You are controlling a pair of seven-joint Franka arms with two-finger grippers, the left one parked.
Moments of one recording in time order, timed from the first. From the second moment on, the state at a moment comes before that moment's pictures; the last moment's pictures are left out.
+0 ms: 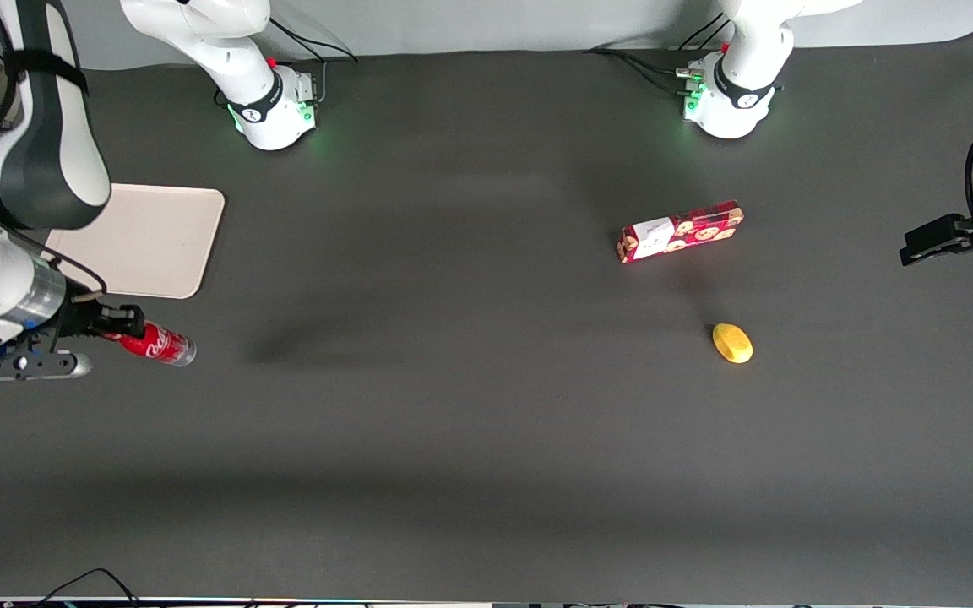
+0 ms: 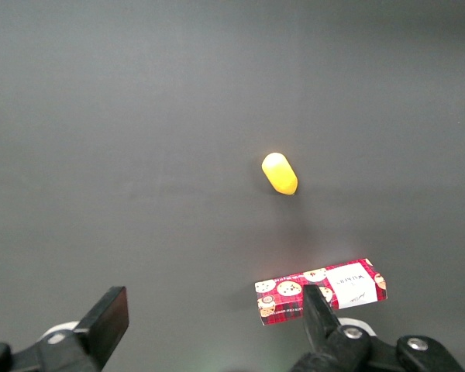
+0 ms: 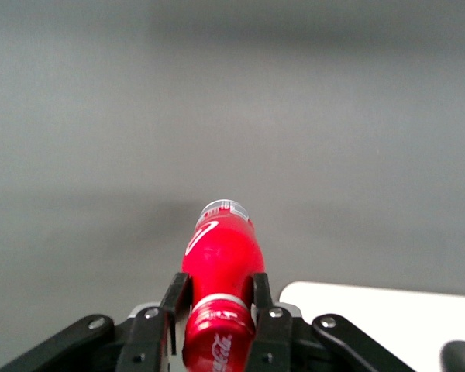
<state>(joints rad) -0.03 0.18 0.03 -1.71 -0.08 1.83 0.01</state>
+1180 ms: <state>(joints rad) 0.02 -0.08 0.04 -2.44 -0.04 2.26 0.04</state>
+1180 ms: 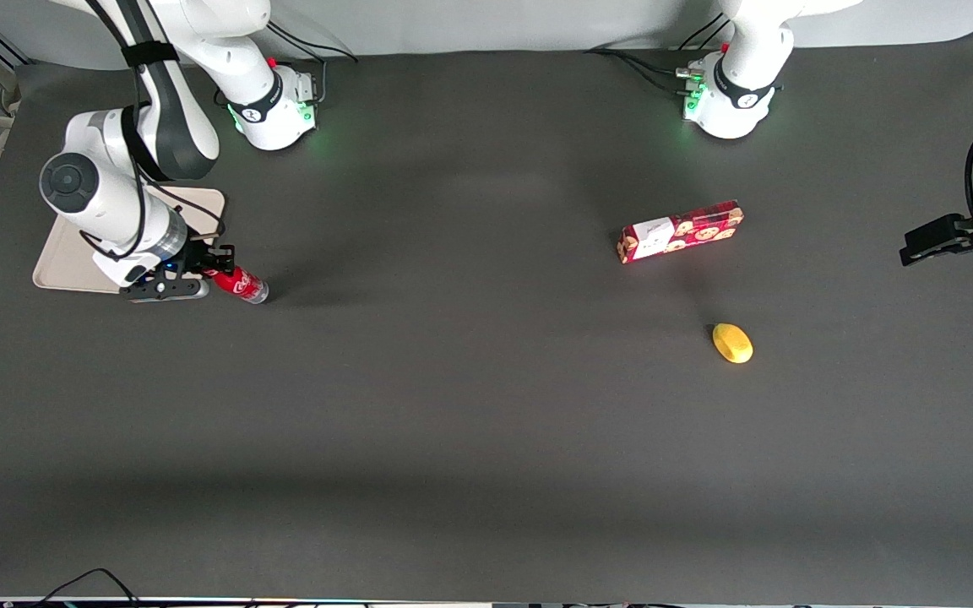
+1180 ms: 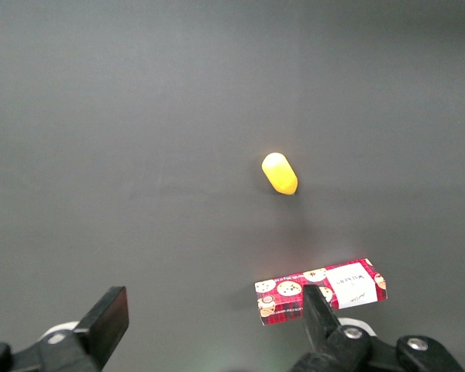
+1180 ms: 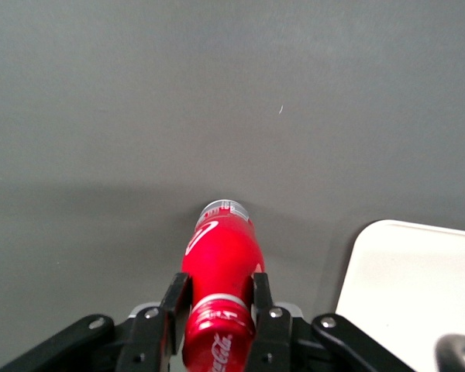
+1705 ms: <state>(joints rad) 0.02 -0.09 0.04 -2.49 -0.06 2.30 0.04</state>
